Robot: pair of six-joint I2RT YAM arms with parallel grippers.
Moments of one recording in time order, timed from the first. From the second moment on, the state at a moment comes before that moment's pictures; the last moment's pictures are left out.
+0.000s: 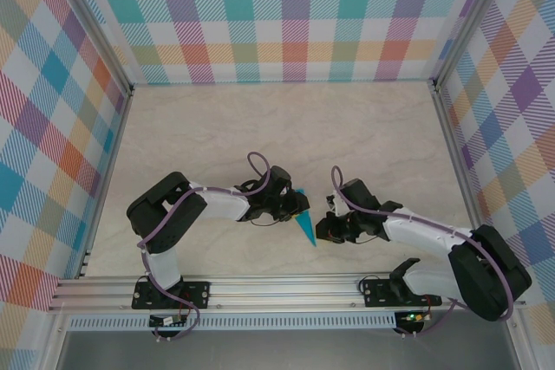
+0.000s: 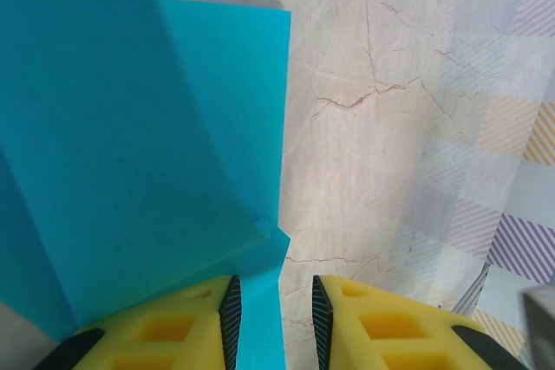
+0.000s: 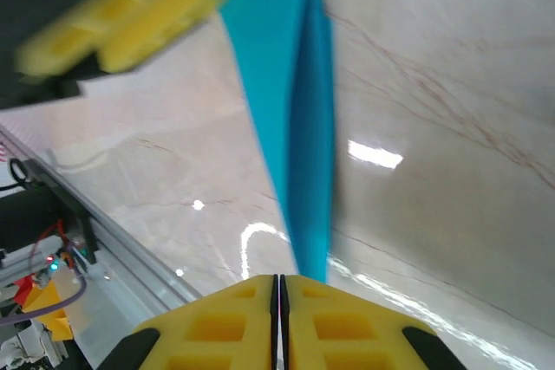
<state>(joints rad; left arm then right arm) -0.85 1.82 0.84 0.18 0.31 -1.20 0.63 1.19 0.45 -0.30 -0.58 0.76</state>
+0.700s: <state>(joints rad) -0.85 1.83 0.84 0.18 0.32 -1.20 0.70 1.43 0.48 -0.20 -0.56 0.78</state>
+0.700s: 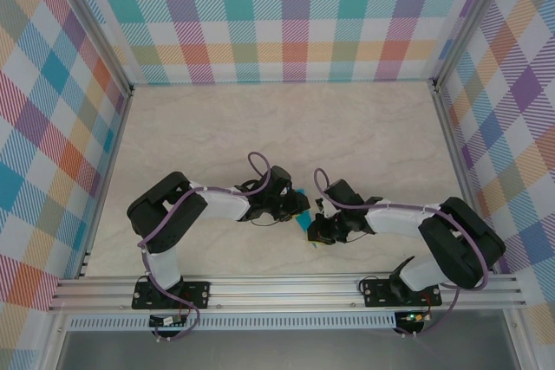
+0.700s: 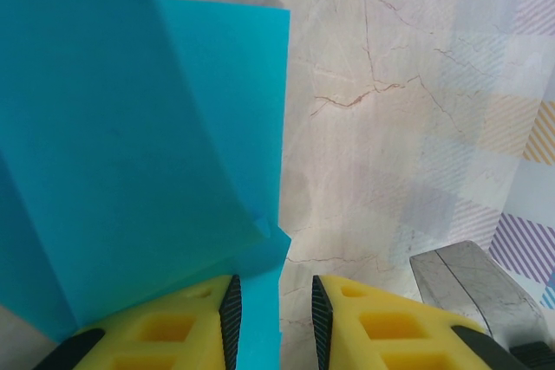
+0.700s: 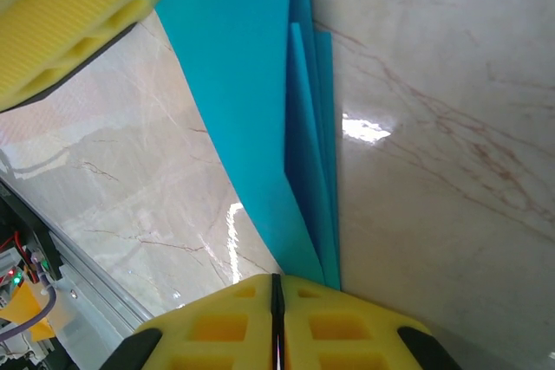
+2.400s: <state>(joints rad) -0.85 1.84 0.85 0.18 0.33 -1.20 0.70 1.27 0.43 -0.02 -0.48 0.97</state>
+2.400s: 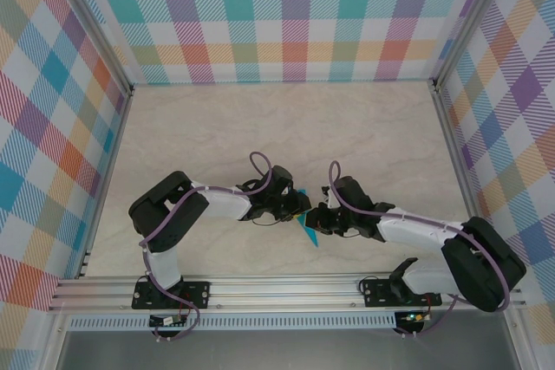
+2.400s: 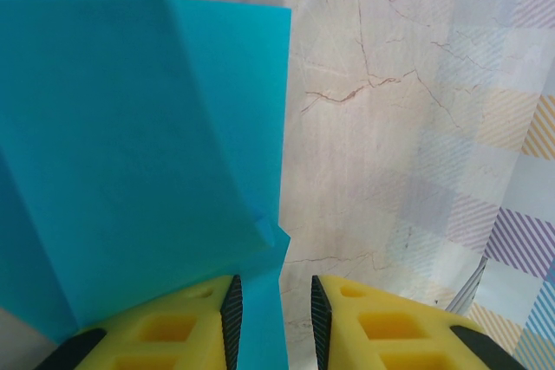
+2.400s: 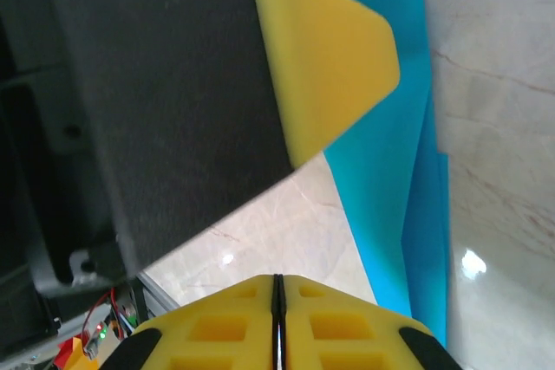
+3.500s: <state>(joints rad) -0.86 1.84 0.86 0.18 0.33 -1.20 0.66 1.28 0.38 0.12 -0.50 1.01</state>
